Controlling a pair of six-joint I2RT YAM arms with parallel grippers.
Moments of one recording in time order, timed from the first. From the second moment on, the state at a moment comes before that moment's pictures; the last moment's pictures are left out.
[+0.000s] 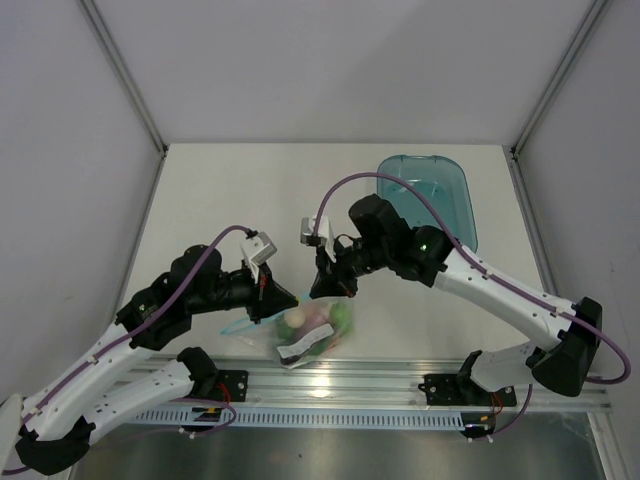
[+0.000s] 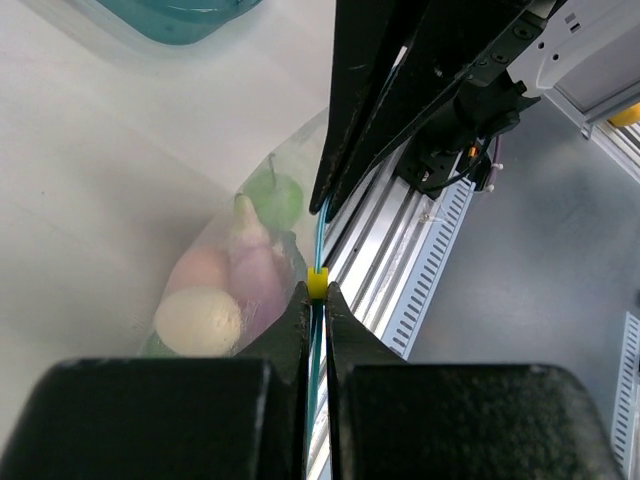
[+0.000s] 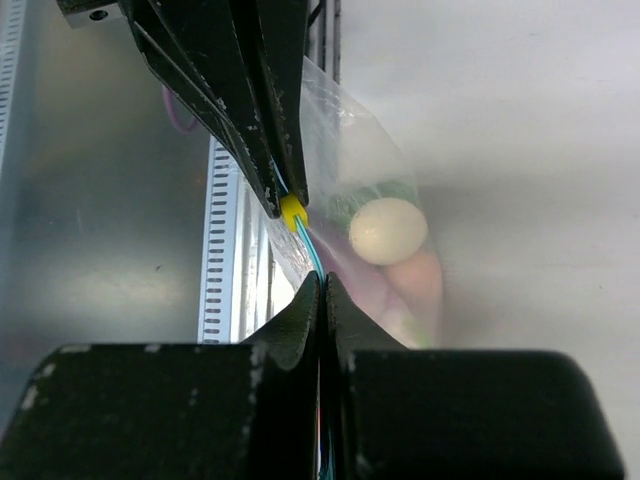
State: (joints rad) left arm -0.81 0.66 0.87 -0.61 0.39 -0.28; right arm 0.94 1.37 1.33 -0.60 -0.69 -0.18
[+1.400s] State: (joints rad) left arm -0.81 0.62 0.87 -0.67 0.33 -0.27; right arm 0.94 1.12 1.09 -0.47 -0.26 0.01
